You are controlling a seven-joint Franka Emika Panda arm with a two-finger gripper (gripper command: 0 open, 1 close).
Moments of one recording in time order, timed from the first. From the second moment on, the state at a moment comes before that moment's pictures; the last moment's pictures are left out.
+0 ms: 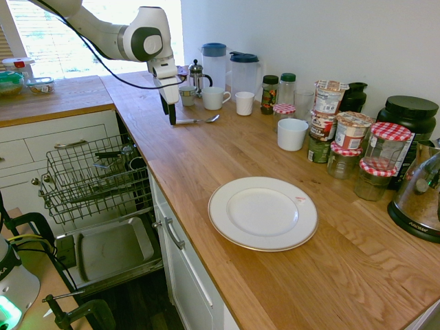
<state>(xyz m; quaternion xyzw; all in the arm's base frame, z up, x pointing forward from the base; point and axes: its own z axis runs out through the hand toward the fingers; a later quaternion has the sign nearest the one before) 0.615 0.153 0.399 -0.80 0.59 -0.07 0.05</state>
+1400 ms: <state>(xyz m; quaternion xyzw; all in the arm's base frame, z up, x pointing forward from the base) 0.752 0.172 0.342 -0.71 0.70 -0.08 0.03</state>
